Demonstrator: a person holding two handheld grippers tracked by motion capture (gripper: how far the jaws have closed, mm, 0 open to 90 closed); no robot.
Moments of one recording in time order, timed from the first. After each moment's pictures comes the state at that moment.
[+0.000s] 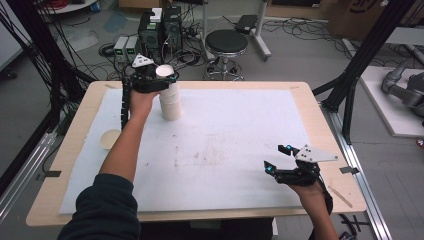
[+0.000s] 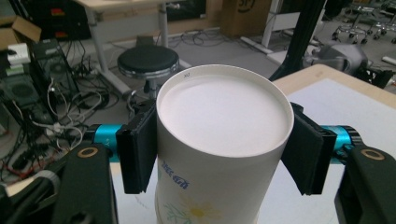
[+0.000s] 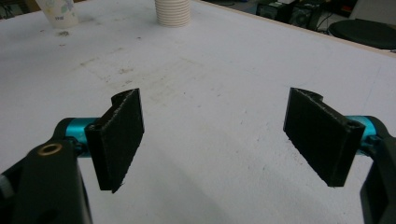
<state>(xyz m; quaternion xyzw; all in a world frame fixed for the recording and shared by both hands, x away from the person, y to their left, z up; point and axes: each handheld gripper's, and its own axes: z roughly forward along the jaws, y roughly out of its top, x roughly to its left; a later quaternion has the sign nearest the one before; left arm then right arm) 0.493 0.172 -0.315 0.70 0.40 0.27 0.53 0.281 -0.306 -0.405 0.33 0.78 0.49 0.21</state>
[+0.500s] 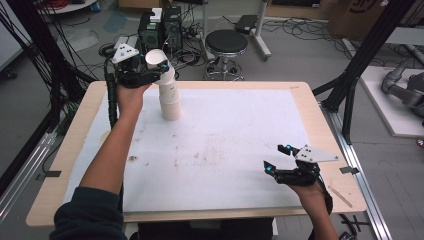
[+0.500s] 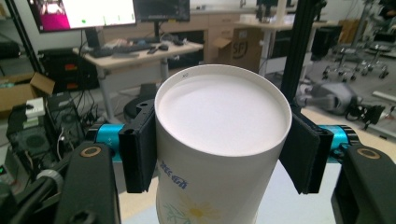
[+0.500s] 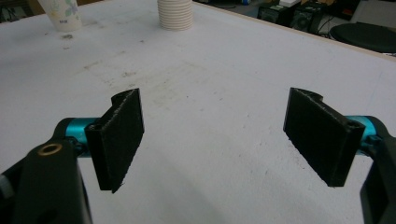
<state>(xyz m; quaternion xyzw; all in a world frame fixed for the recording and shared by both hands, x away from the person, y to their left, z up) 0.446 0.184 -0.264 0.65 0.35 0.32 0.58 0.280 -0.304 -0.402 0.33 0.78 0.50 0.21</state>
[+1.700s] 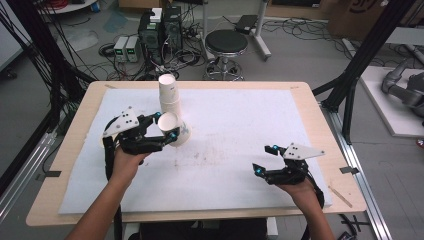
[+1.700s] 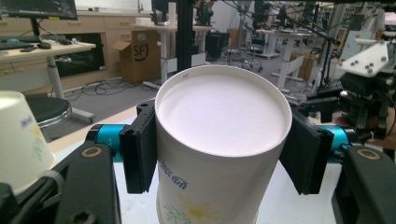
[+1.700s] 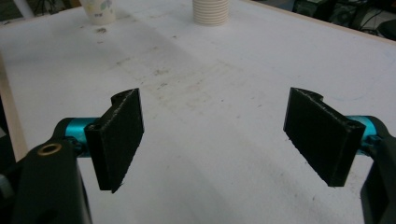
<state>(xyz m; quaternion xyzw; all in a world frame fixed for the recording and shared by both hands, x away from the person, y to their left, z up) 0.319 0.165 -0.347 0.70 0.23 0.18 0.65 0.289 -0.279 -0.405 0.29 0.80 0.50 0.16</state>
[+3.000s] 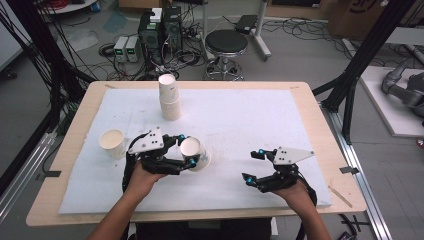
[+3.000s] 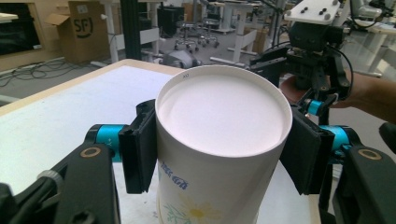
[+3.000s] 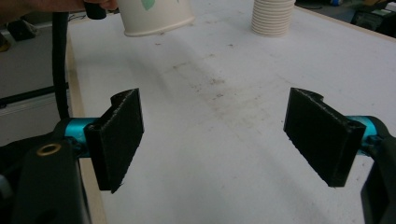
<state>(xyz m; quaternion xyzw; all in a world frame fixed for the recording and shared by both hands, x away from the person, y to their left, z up) 0.299 0.121 -0.375 0.74 0.17 0.10 0.64 0.283 -0.255 -0.401 0.21 0.82 0.52 0.11</state>
